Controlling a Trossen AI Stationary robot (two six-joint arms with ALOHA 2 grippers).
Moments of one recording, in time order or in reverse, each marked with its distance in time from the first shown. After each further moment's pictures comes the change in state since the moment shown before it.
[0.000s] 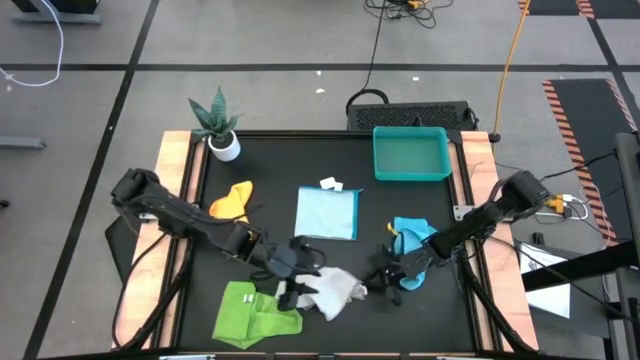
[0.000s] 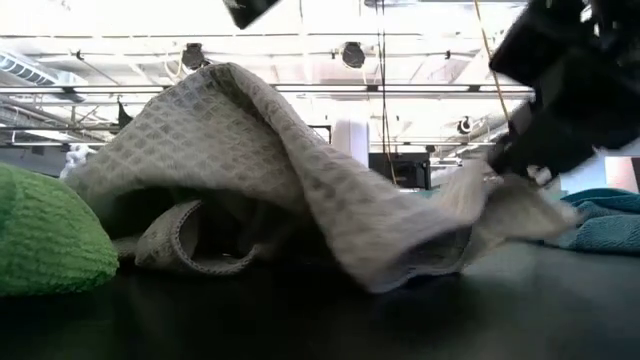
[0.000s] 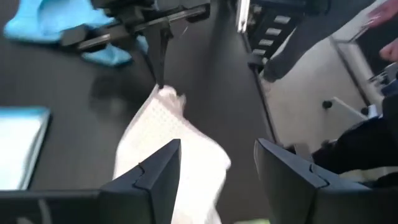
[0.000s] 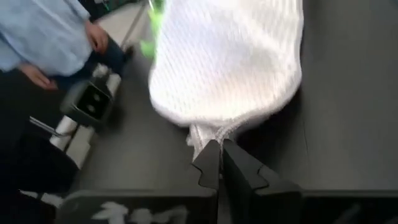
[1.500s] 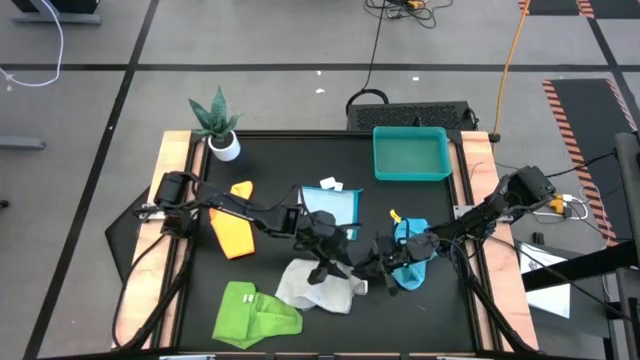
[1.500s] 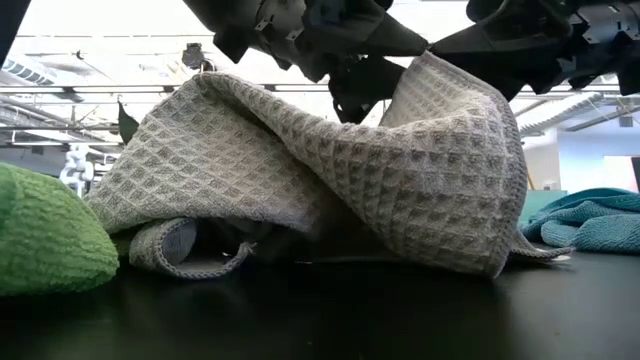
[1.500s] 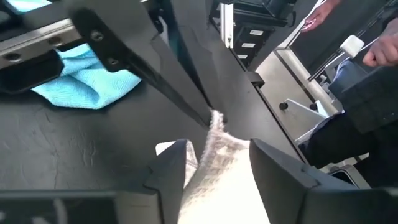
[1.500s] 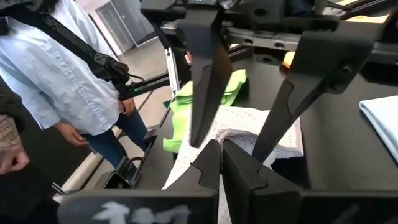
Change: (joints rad) left arm 0.264 0.281 0.000 0.370 0.451 0.209; right arm -0.085 -0.056 0.002 0.214 -0.001 -0.104
